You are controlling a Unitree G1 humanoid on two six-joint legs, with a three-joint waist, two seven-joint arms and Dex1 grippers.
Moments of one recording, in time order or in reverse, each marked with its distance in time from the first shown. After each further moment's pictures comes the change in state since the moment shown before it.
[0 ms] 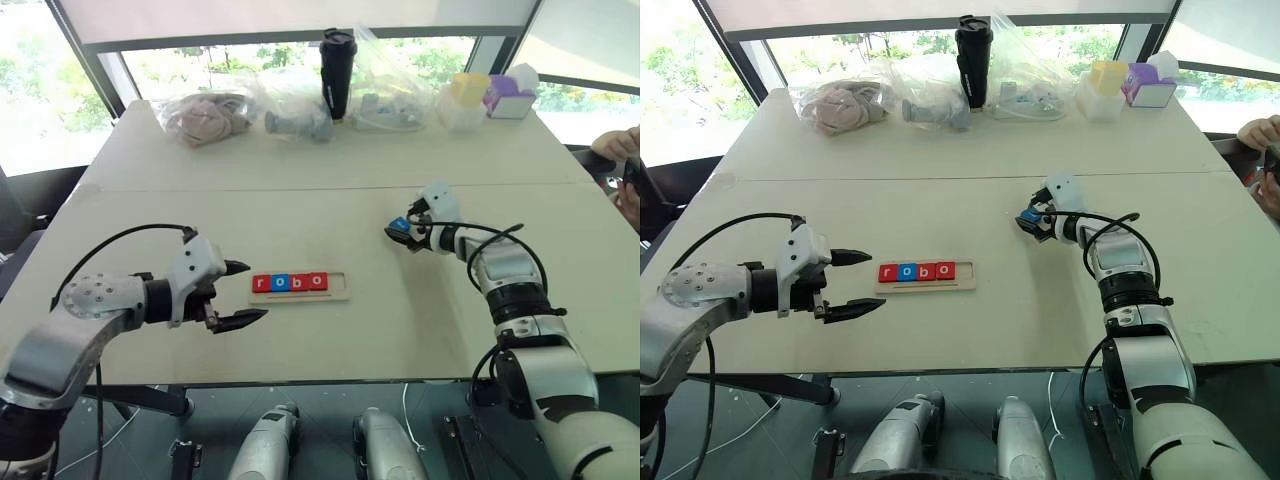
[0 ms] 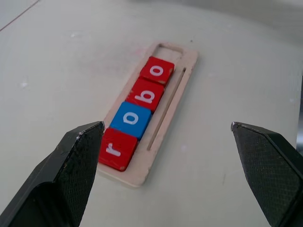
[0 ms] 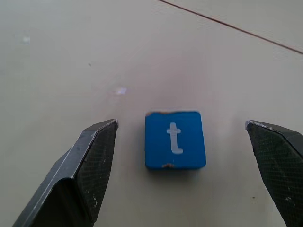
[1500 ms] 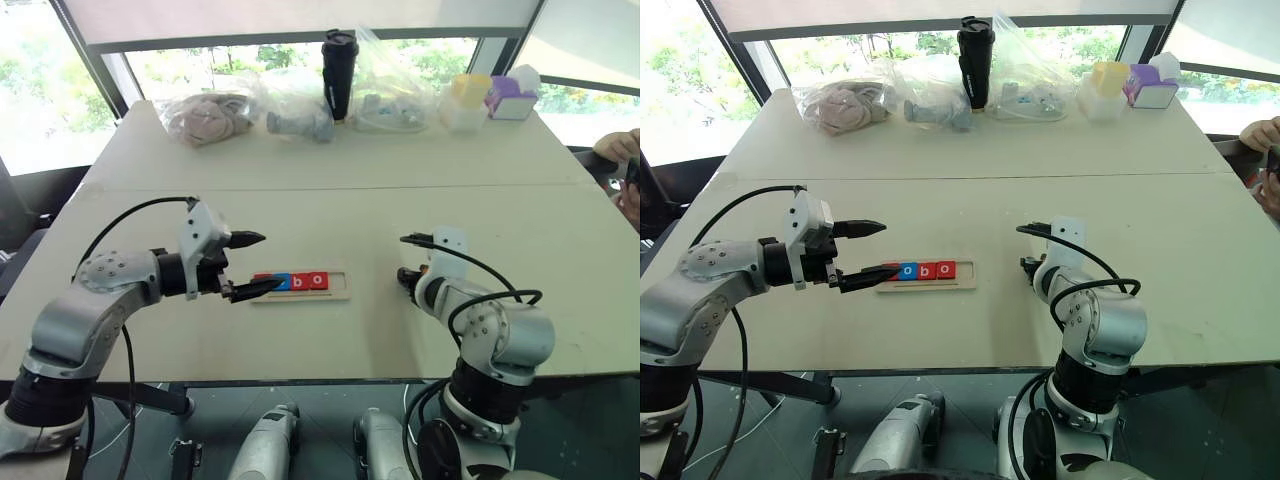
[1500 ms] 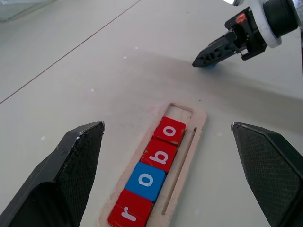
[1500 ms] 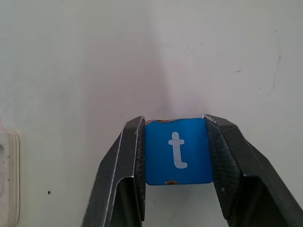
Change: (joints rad) left arm -0.137 -0.102 -0.014 0.091 -0.055 -0.008 0.021; right arm 0.340 0.552 -0.279 -1.235 0.004 1.197 -0.666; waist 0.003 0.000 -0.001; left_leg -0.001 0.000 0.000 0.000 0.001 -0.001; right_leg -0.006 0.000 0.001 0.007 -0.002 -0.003
